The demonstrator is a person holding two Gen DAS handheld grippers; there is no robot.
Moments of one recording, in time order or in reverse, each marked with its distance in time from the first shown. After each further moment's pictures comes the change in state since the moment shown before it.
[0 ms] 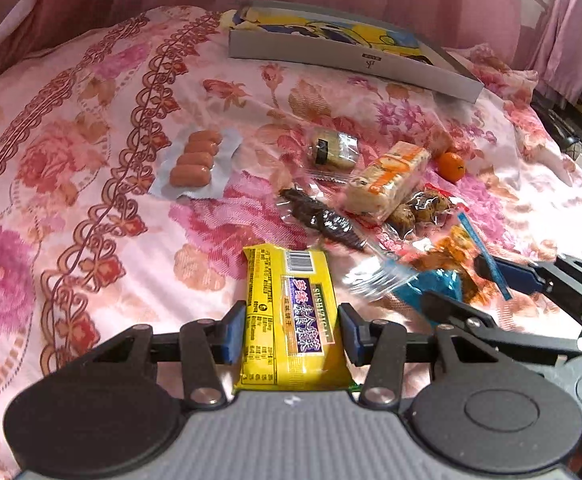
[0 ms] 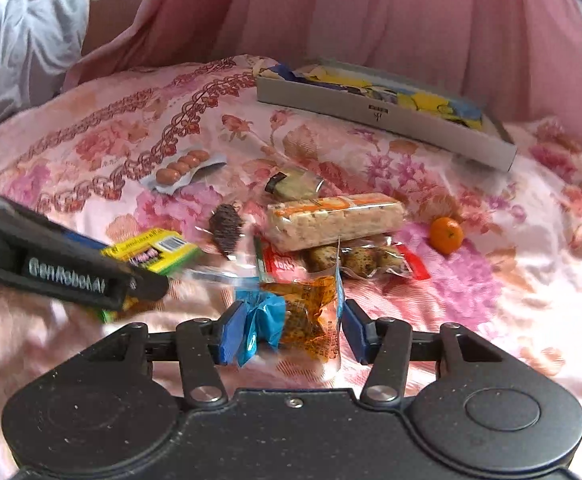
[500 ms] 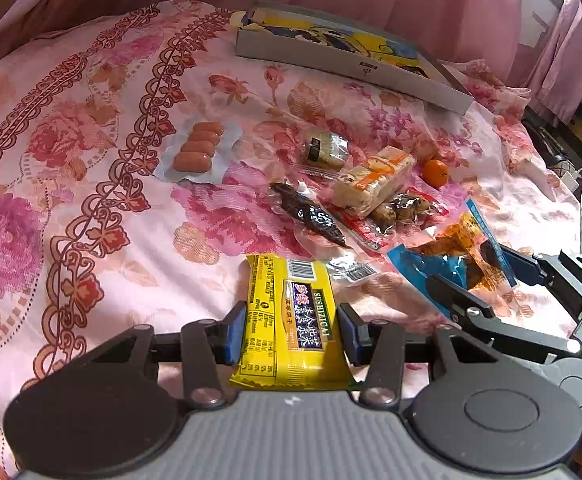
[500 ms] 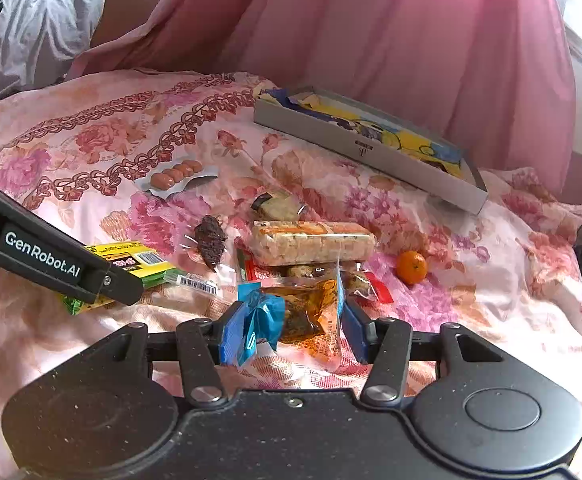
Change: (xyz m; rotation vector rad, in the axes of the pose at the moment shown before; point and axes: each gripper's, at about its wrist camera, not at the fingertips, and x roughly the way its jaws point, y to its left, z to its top) left arm -0.020 0.000 -0.010 -0.059 -0.005 -0.041; right arm -0.022 0.009 -0.003 -0.110 -0.075 -0.093
